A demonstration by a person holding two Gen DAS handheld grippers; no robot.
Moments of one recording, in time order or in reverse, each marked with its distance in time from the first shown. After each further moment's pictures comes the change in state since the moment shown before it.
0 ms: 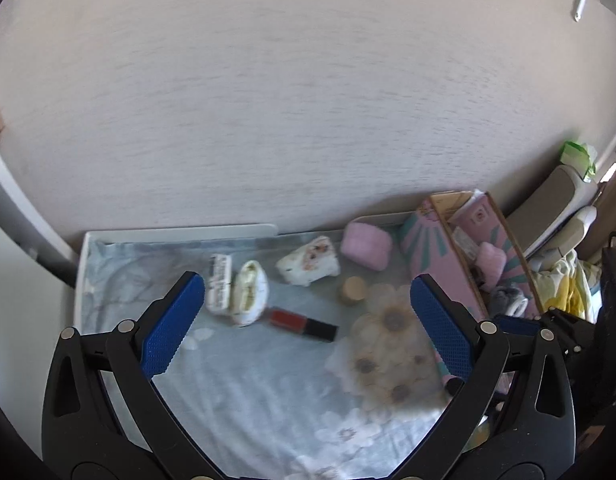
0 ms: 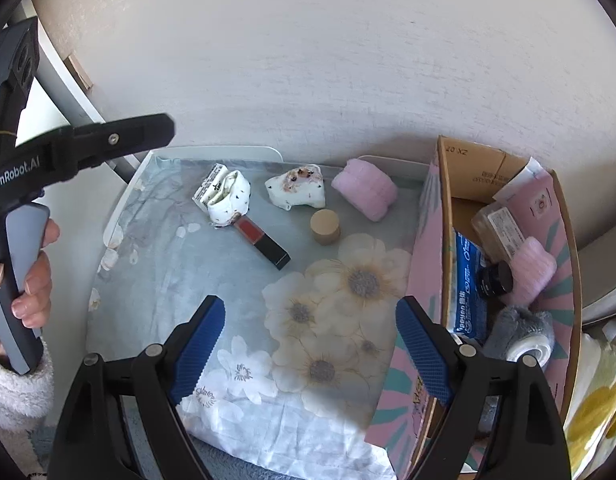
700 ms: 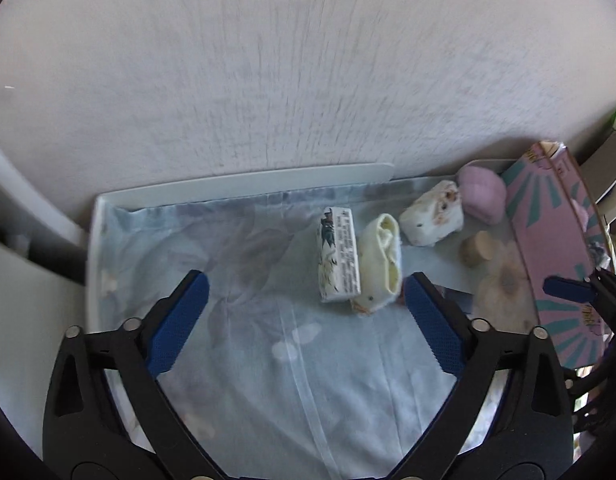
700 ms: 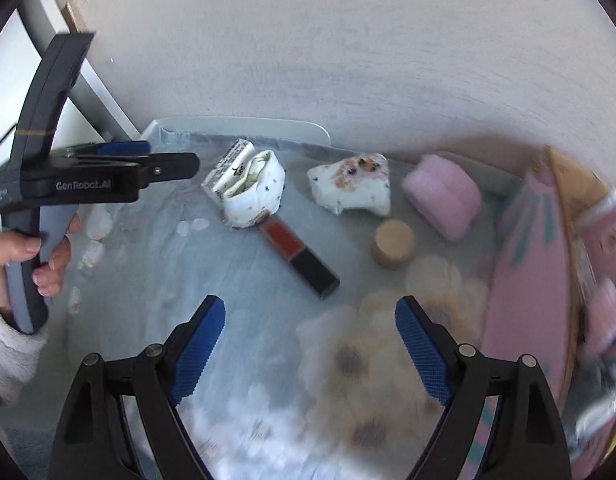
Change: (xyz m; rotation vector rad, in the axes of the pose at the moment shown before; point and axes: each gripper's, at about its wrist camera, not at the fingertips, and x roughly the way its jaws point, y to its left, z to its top) left arm 0.100 0.105 -0.023 0.027 0.166 0.056; right arm 0.102 0.037 0.016 -0.121 0.024 0.022
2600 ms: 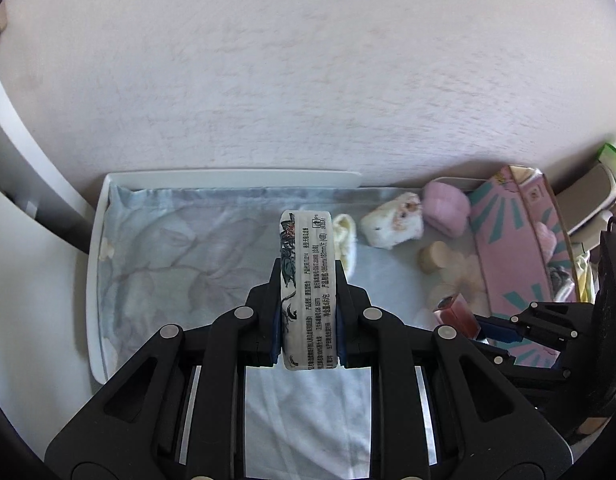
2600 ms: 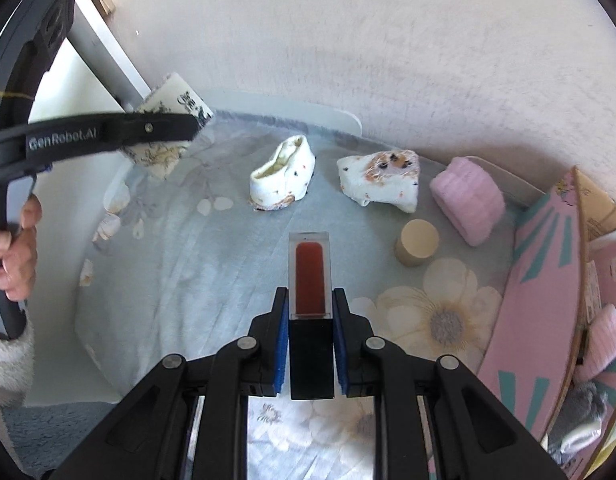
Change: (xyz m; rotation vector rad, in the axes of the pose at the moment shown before) left arm -0.061 -0.017 0.002 -0.102 -0.010 -0.045; right arm -0.037 -0.006 0.001 -0.051 0.076 0.073
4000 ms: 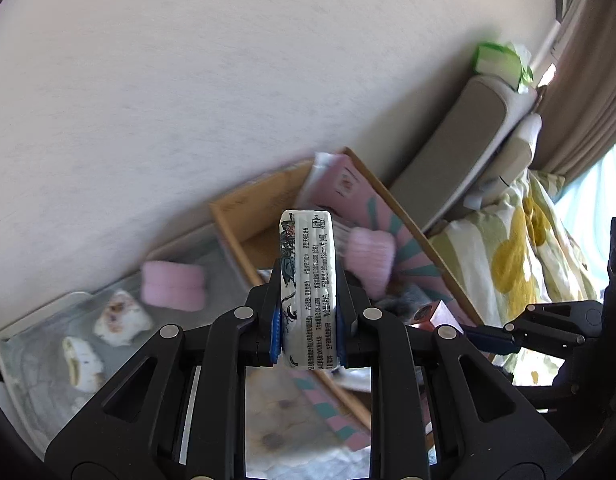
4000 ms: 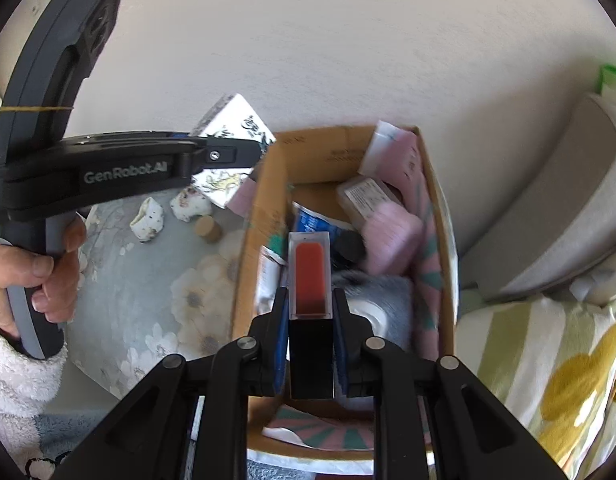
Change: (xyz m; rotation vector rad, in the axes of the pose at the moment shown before) left arm 0.039 -0.317 0.023 0.407 0.034 -0.212; right arm -0.127 -0.161 -0.112 0.334 -0.159 -0.131
